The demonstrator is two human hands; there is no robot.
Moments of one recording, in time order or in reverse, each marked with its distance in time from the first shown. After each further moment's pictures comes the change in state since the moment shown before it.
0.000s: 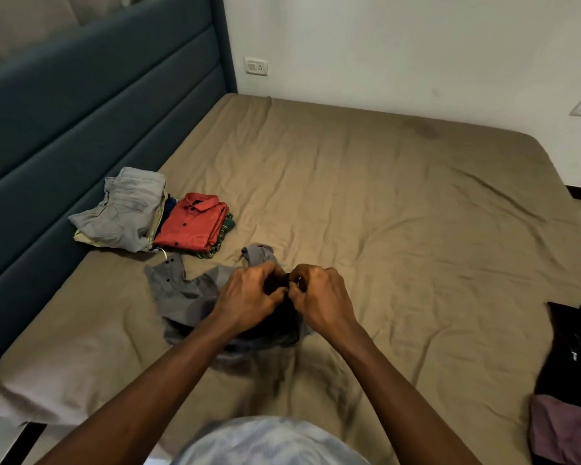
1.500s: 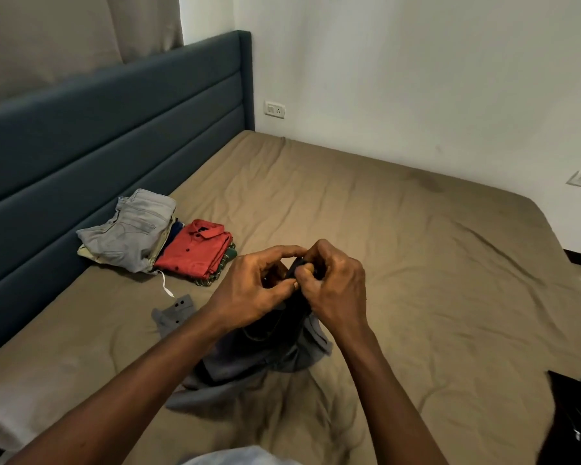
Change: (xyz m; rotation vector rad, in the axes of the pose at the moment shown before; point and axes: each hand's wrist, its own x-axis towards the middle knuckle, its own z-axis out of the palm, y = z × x) left_hand 0.034 0.043 -0.066 -0.543 0.084 0.181; right_hand 0.040 -0.044 -0.072 0.166 0.365 -0.261
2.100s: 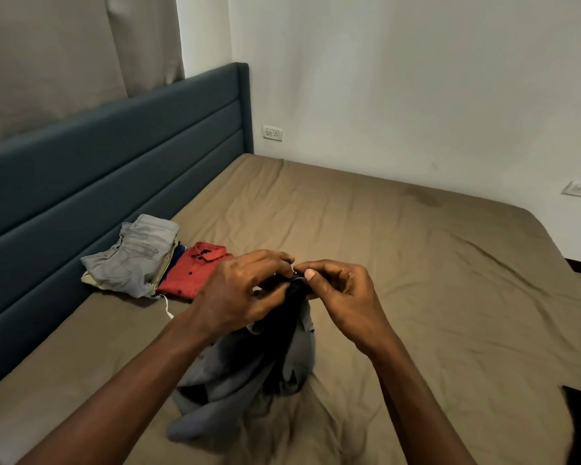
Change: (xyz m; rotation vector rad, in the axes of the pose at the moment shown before) left_hand 0.011 0.023 -0.038 0.509 0.092 0.522; right_hand 0.010 -0.008 -0.027 0.562 -0.265 0.185
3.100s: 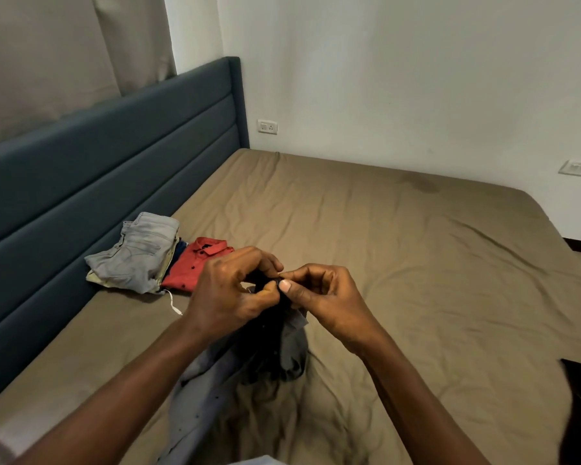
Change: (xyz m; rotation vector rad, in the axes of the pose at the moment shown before) left_hand -0.025 0.017 -0.005 -0.142 0.106 -0.139; right_hand -0.027 0.004 0.022 0.214 -0.112 0.087
